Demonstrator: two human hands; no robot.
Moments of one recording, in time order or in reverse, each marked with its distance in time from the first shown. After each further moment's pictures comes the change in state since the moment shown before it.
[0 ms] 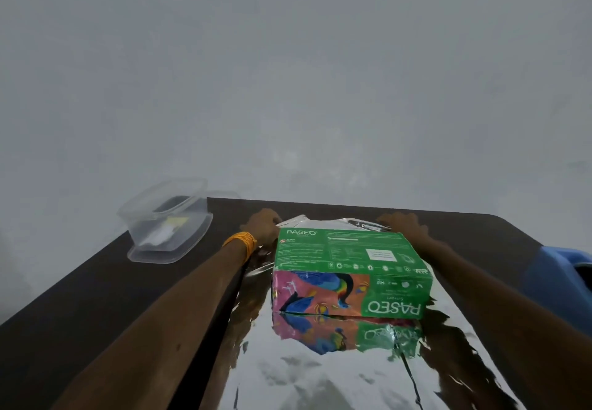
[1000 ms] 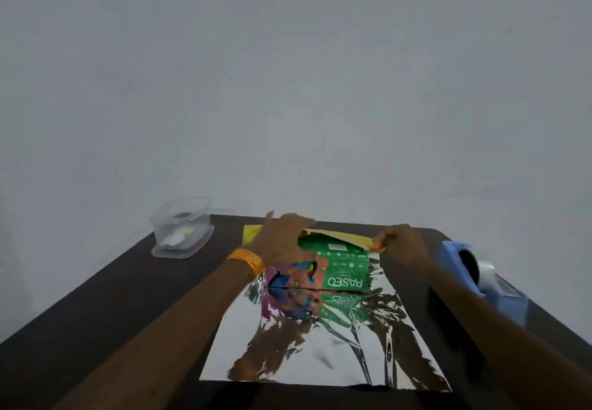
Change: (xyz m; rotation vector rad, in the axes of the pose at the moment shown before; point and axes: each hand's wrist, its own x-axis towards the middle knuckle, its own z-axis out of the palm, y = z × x) left_hand -0.176 0.113 -0.025 0.453 0.056 0.504; right_hand -0.159 0.038 -0.049 0.500 0.411 -0.224
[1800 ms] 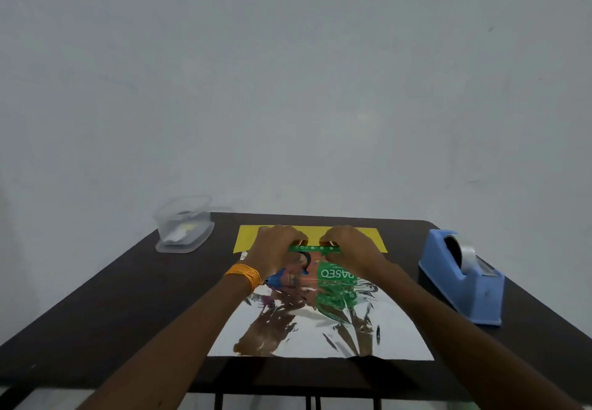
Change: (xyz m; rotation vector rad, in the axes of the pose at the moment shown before) left_hand -0.035 0.012 0.018 0.015 0.167 0.046; right_hand -0.046 -0.088 0.036 -0.395 -0.199 -0.314
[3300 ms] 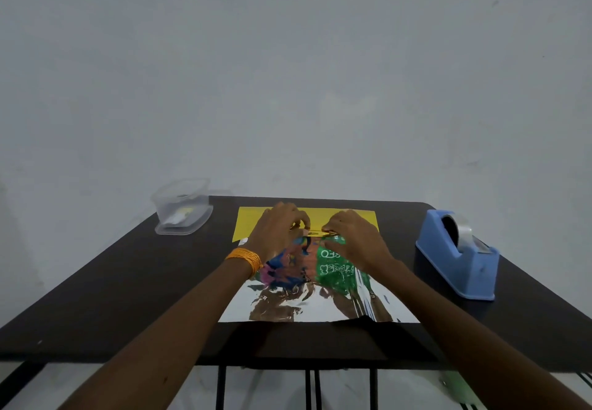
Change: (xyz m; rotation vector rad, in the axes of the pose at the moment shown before) left_hand -0.003 0.009 0.003 -0.136 0.092 0.033; right_hand -0.026 0.006 0.019 -0.072 0.202 -0.086
